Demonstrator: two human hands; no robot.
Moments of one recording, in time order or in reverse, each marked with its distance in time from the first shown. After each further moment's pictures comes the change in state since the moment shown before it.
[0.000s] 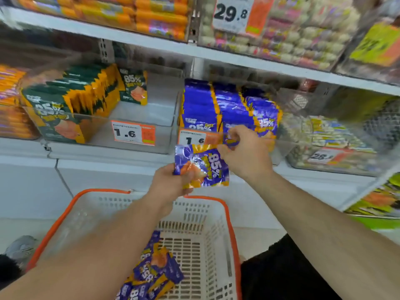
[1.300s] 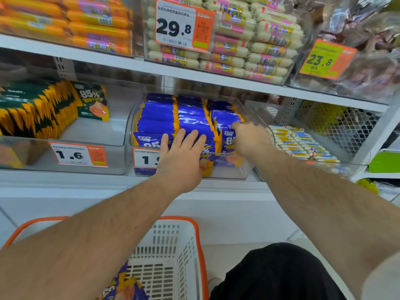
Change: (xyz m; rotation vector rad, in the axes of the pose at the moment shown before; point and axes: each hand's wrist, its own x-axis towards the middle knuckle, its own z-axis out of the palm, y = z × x) left_hand 0.054 0.059 0.111 1.500 0.114 0.728; right_hand 0.121 0.102 -0.058 -0.751 -0.101 -0.141
